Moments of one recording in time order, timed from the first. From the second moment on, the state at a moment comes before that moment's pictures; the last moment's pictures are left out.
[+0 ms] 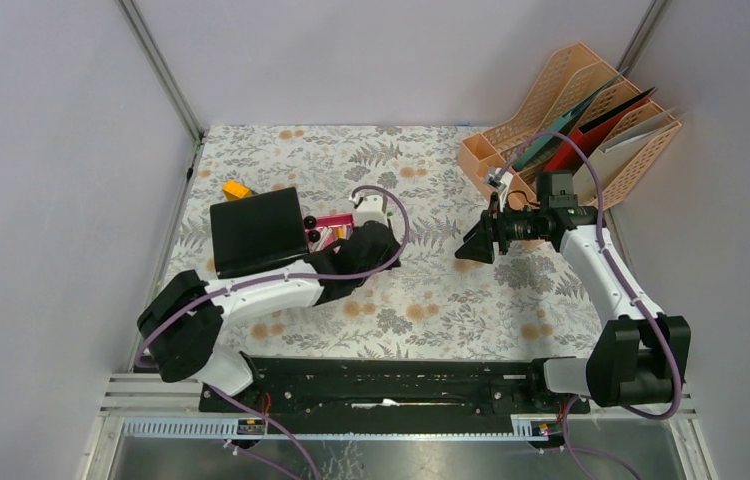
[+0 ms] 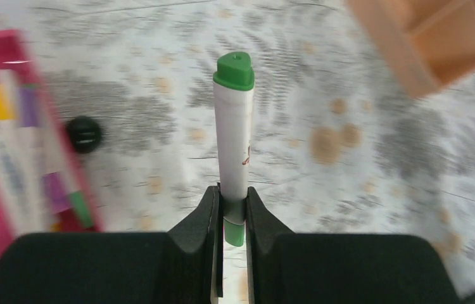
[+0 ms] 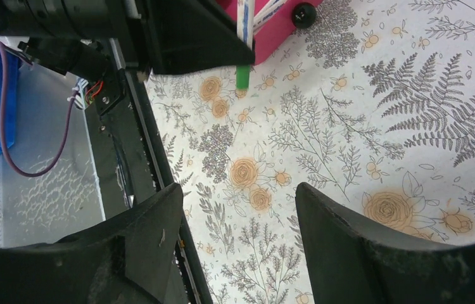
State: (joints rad) left arm -0.94 1.49 0.88 0.12 -0.34 -0.70; right arm 0.06 1.31 1.01 -0.68 -1.10 -0.39
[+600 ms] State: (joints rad) left arm -0.79 1.55 1.02 -0.38 -0.63 -0.60; right arm 0.06 1.30 1.01 -0.68 -1.04 -0.41
